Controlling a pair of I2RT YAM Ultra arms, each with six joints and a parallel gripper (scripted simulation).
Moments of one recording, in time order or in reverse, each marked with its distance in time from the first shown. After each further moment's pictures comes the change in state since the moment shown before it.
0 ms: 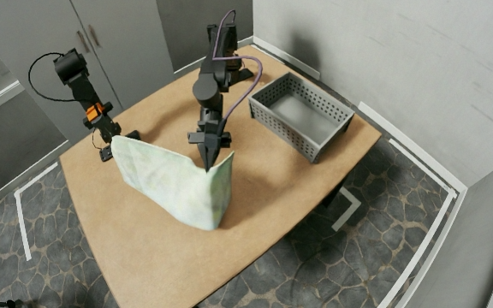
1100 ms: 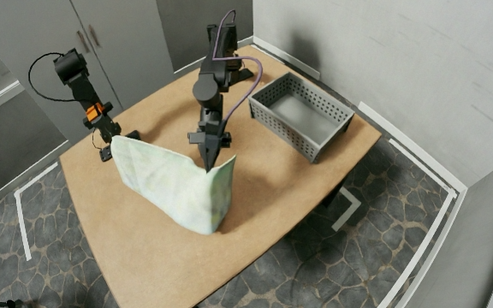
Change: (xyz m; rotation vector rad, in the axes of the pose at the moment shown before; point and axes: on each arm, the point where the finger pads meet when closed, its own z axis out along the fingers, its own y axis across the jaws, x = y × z) left arm 0.003 0.000 0.000 -0.002 0.013 -0.003; right arm 0.000 0.000 0.000 0.000 0.000 0.000
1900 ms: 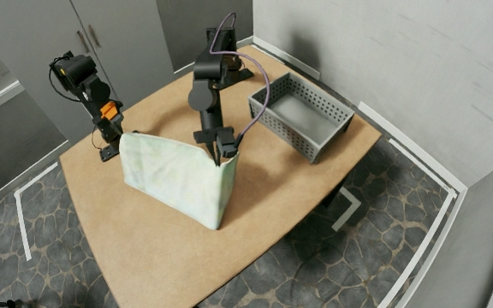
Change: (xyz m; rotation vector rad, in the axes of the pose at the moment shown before) left arm 0.057 0.011 -0.026 -0.146 0.353 -0.192; right arm 0.026 0.030 0.019 -0.056 0.101 -0.184
